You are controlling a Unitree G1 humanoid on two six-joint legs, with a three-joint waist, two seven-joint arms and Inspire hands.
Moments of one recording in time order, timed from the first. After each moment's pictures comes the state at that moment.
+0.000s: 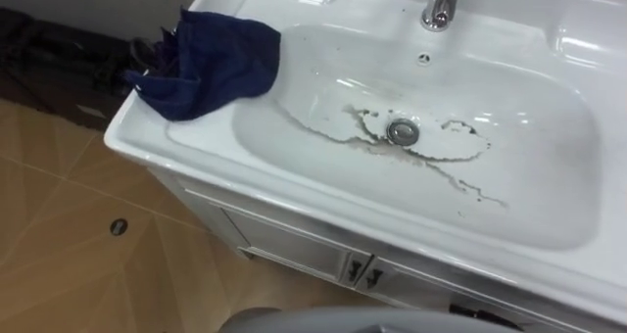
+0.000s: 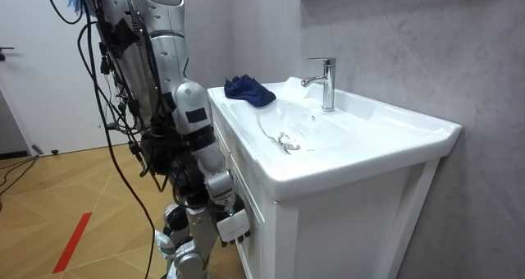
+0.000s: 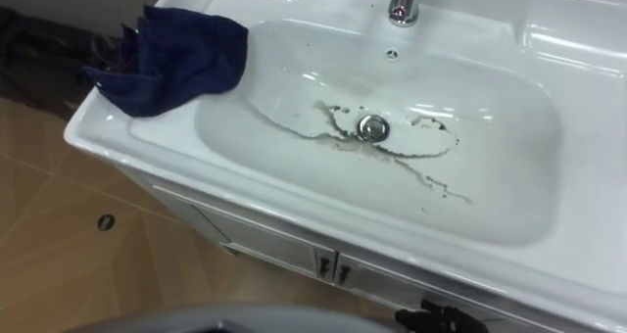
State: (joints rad) left arm 0.21 0.25 0.28 1.20 -0.20 0.08 -0.05; right arm 0.08 -0.31 0.00 1.33 0.27 0.08 0.37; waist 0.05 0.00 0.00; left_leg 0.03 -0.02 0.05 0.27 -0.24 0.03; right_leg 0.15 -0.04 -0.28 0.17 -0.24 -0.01
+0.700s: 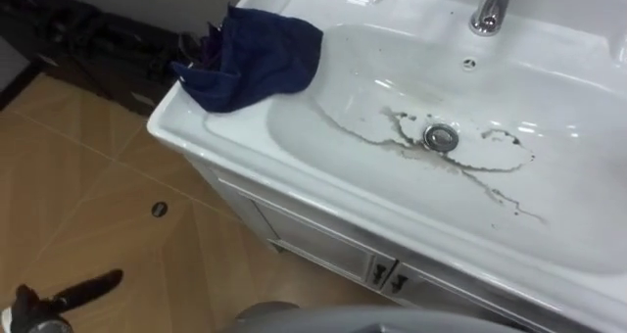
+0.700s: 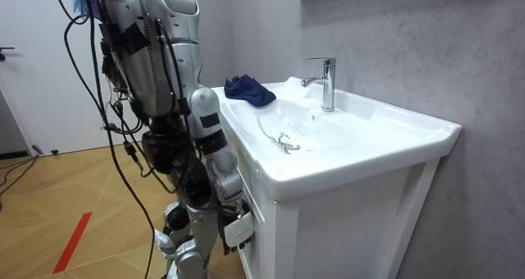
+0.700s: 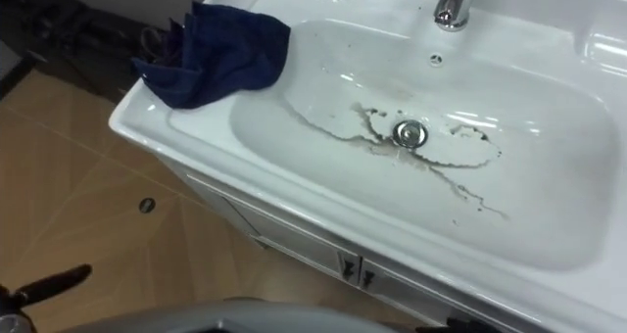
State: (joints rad) left arm 0.20 0.33 0.50 0.78 -0.28 0.00 0.24; right arm 0.11 -0.36 -0.09 1.32 0.15 0.08 0.34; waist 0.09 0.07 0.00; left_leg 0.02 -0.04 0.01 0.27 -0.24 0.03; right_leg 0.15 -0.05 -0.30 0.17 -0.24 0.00
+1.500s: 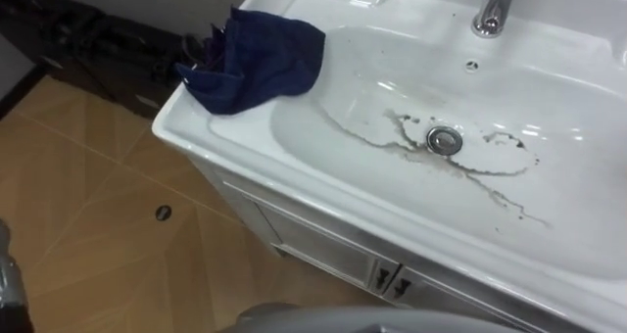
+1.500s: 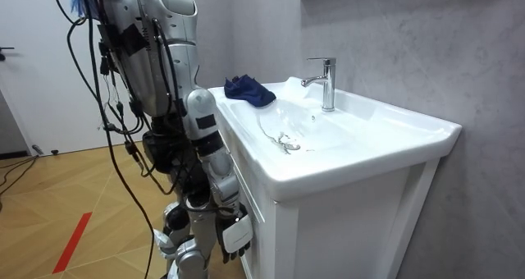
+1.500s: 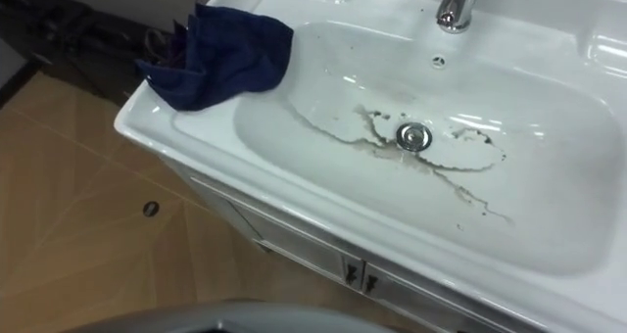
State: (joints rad) left arm 0.08 0.42 0.55 0.03 -0.03 -0.04 0.51; right arm 0.14 -0.36 -0.09 1.33 0.08 0.06 0.28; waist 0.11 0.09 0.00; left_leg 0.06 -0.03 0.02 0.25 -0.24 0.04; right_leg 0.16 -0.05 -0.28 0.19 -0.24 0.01
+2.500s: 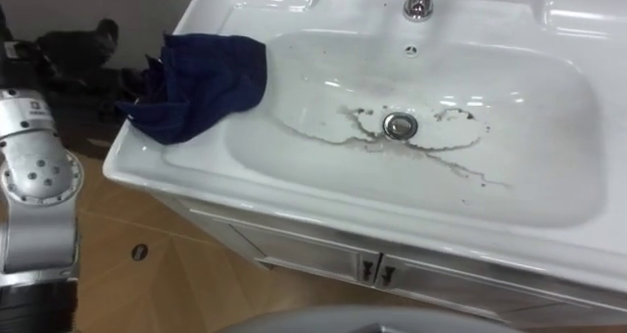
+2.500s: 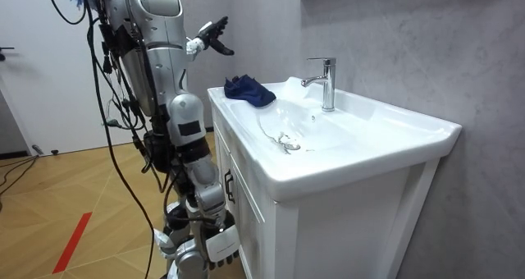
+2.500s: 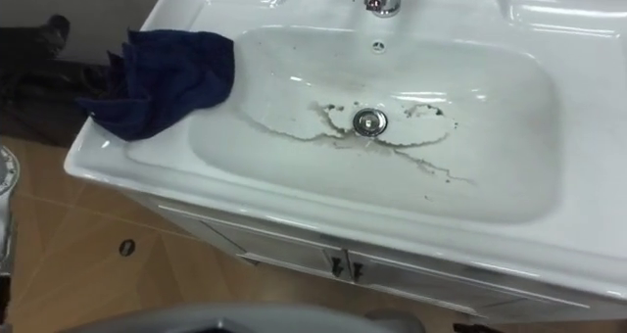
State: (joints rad) left arm 0.07 0.42 0.19 -0.11 0.25 -0.05 0.31; right arm 0.08 -0.37 -0.02 1.38 0.05 0.06 0.31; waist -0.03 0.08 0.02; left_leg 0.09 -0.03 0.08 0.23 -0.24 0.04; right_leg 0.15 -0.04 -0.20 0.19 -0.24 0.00
